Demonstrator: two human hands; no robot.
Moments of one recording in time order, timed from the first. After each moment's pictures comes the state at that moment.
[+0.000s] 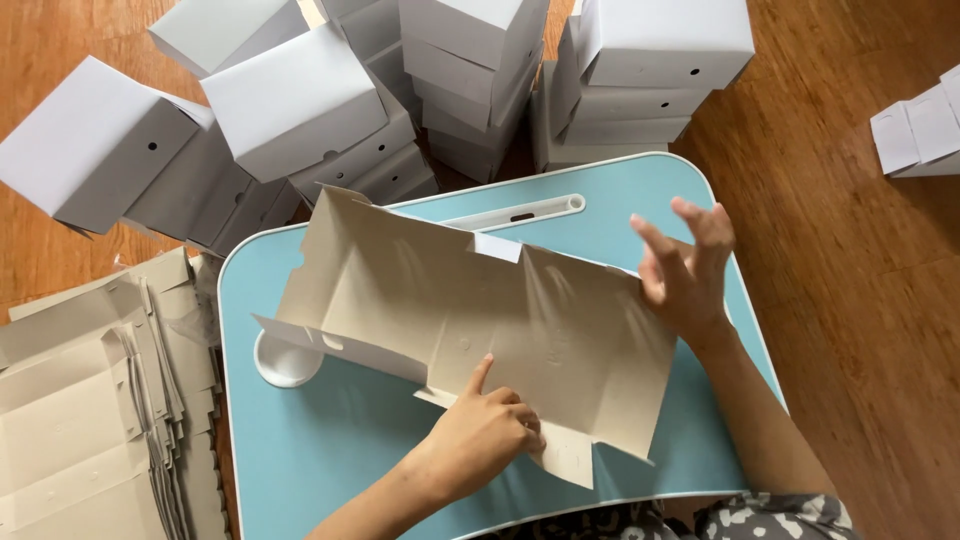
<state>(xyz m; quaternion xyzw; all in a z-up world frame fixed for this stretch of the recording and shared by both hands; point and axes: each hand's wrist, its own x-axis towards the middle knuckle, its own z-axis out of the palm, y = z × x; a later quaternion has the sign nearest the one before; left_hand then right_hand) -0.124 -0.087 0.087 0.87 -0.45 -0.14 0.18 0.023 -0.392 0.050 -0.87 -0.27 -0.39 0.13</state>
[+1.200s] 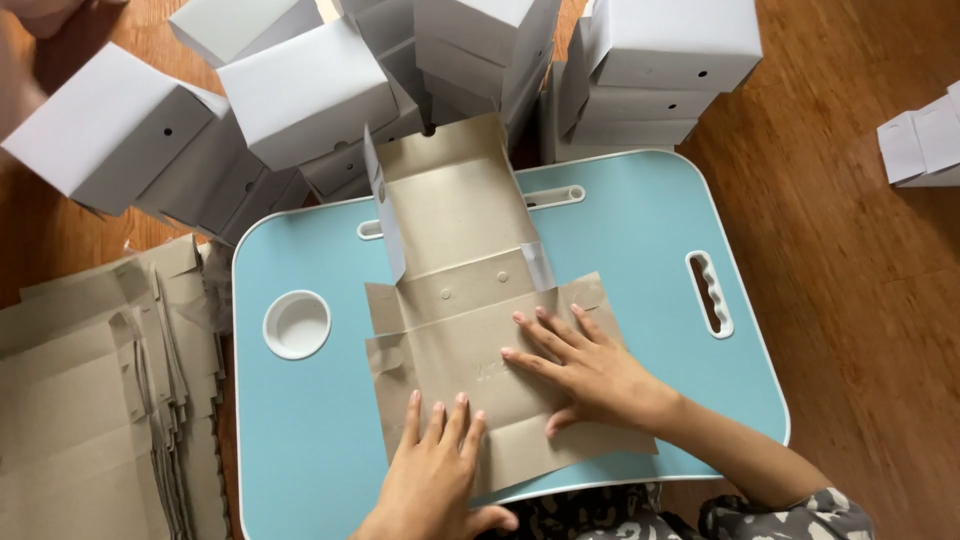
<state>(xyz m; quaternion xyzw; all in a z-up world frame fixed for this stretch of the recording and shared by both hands) -0.210 -0.057 0.042 0.96 -0.26 -0.13 0.00 -0.068 -0.319 0.041 -0.85 -0.52 -0.09 -0.04</state>
